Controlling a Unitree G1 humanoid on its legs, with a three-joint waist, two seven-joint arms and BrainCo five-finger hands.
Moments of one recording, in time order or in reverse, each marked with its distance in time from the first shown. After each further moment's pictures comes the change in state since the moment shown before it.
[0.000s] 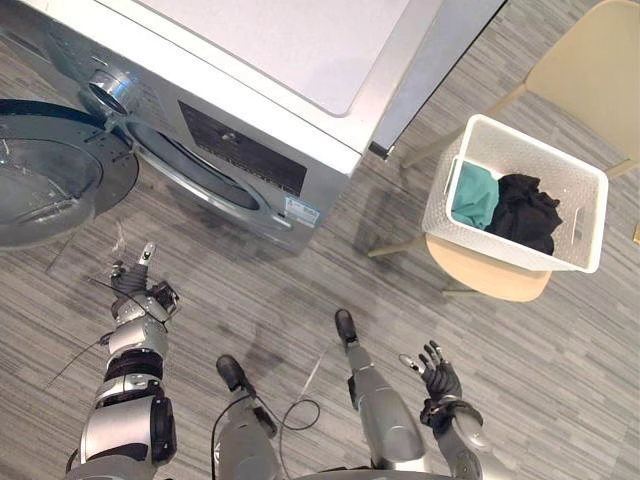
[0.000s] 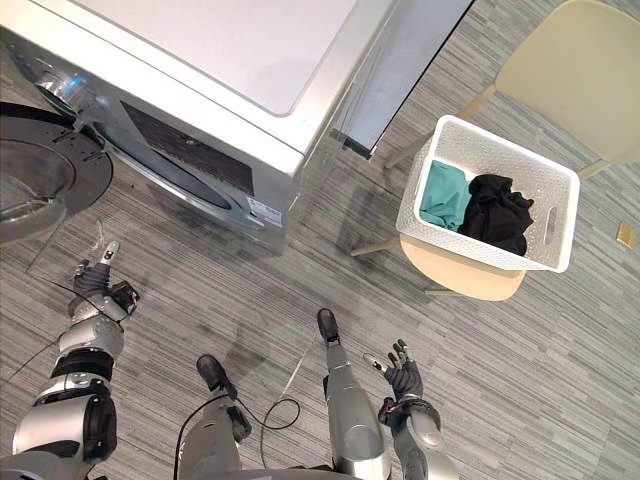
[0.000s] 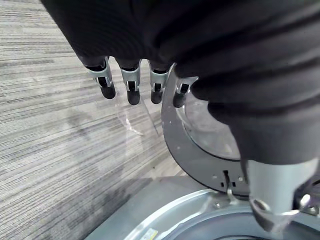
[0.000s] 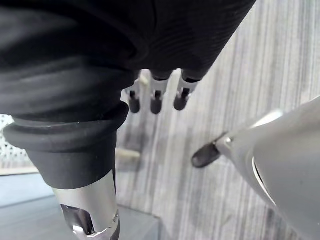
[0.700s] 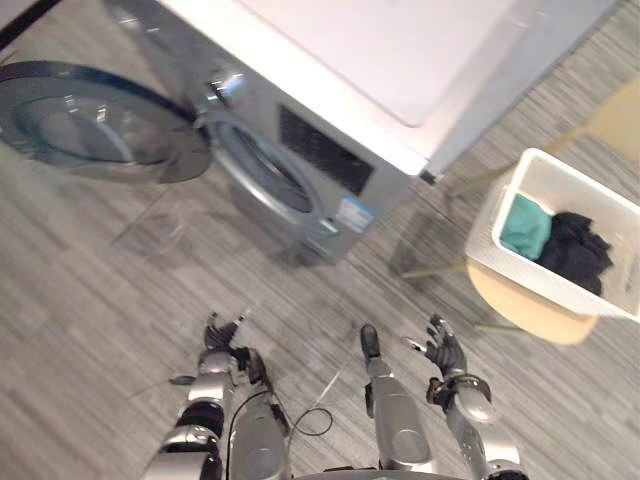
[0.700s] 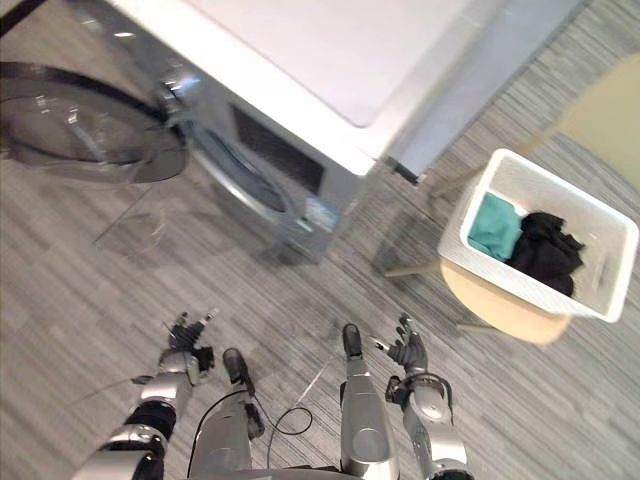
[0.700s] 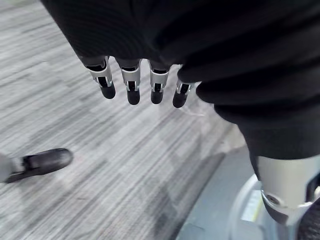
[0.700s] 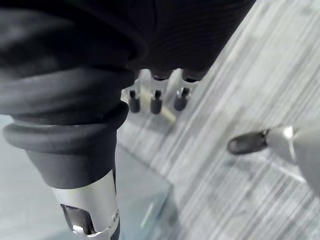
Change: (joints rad) left arm 0.200 -0.237 -0.189 -0.029 0.300 0.013 -0.022; right arm -0.069 -0.091 0.017 0.000 -0.135 -0.015 -0.021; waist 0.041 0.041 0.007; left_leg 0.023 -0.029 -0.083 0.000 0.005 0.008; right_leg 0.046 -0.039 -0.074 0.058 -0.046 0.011
